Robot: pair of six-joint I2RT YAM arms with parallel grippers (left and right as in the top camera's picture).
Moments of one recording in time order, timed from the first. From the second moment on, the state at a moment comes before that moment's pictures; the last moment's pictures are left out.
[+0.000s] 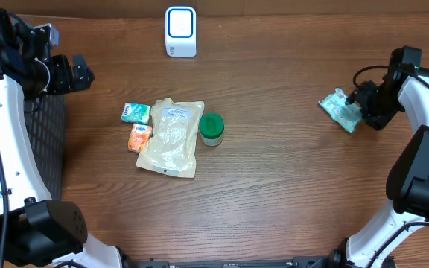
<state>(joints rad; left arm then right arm) 0.32 1.77 1.93 -1.31 0.29 0.11 -0.31 2.01 1.50 -0.90 -0.12 0.51</state>
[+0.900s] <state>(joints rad) 0.32 1.77 1.93 -1.31 0.29 0.11 0.25 2.00 1.96 -1.20 -0.19 0.08</state>
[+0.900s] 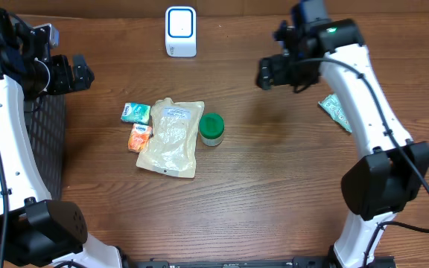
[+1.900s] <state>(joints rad) 0.32 1.77 1.93 -1.31 0.29 0.11 0.43 2.02 1.93 -1.10 -0.18 0.30</state>
